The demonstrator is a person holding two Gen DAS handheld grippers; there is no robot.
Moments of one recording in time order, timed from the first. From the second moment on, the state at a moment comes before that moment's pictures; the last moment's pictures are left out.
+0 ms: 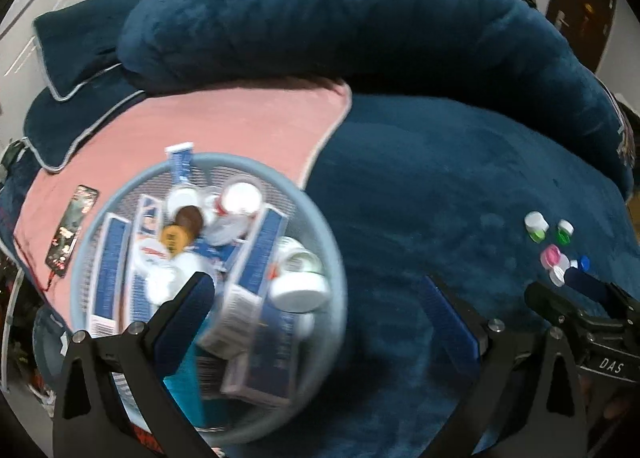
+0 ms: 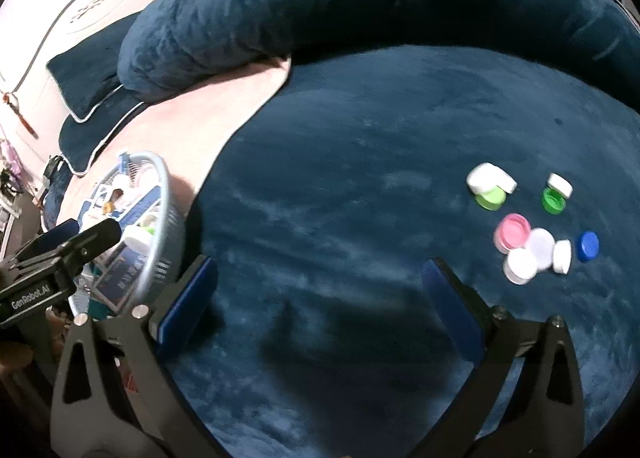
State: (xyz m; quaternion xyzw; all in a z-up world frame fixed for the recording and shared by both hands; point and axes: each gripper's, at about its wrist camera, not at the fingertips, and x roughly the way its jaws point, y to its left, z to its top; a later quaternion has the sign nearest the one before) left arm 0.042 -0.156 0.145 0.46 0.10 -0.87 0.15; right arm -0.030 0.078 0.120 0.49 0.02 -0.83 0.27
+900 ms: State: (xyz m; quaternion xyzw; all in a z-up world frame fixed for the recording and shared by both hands) left arm -0.013 -0.049 0.100 0.52 0.09 -0.85 0.05; right arm -0.058 0.206 0.086 0.53 -0.05 -0.83 0.17
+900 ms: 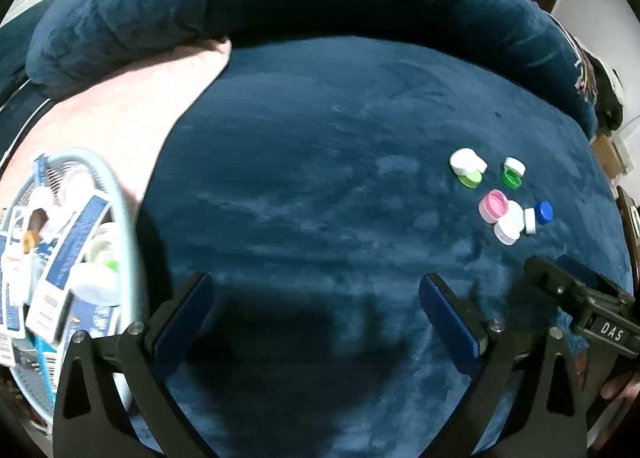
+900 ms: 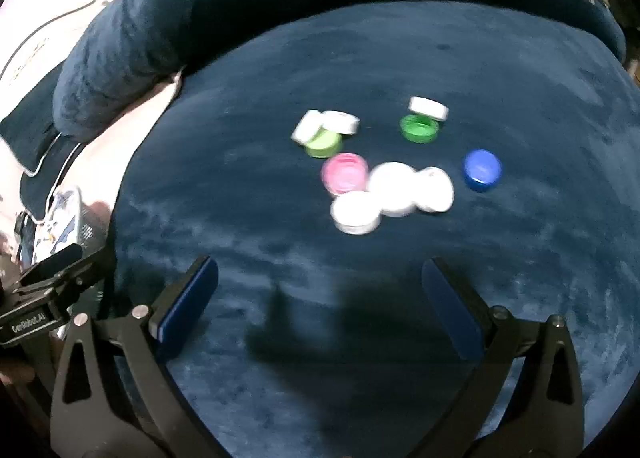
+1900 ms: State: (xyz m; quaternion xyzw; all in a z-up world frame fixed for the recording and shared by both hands) left arm -0.034 -0.025 0.061 0.56 0.09 -0.83 0.02; right arm -0.099 0.262 0.048 0.54 -0.04 -0.84 0.03
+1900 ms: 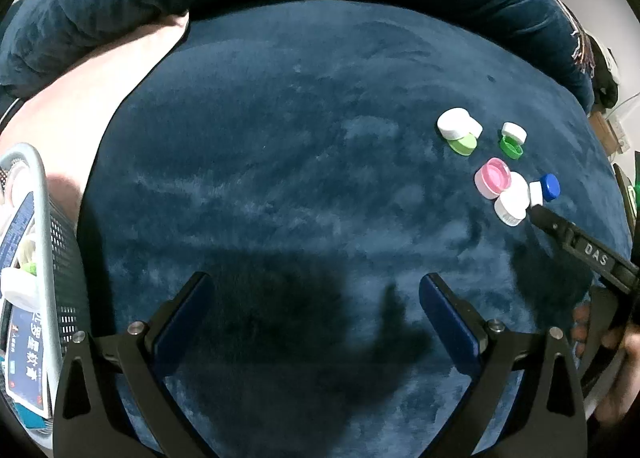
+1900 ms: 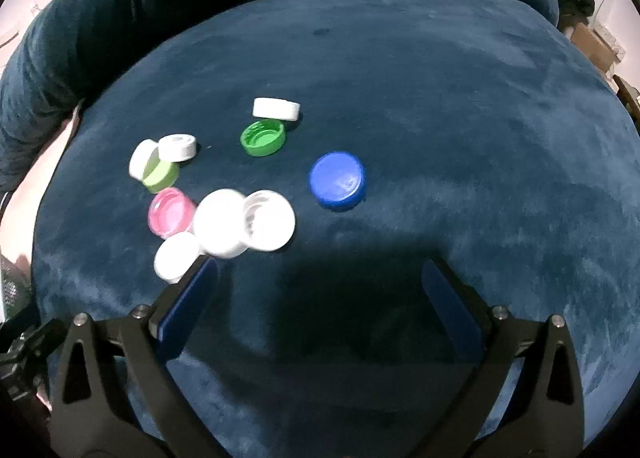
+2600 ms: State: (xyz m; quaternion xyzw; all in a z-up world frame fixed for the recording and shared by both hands) left arm -0.044 -0.026 0.046 0.56 0.10 -0.82 0.02; right arm -0.104 0.249 0.047 0.52 -0.04 -0.85 0.11
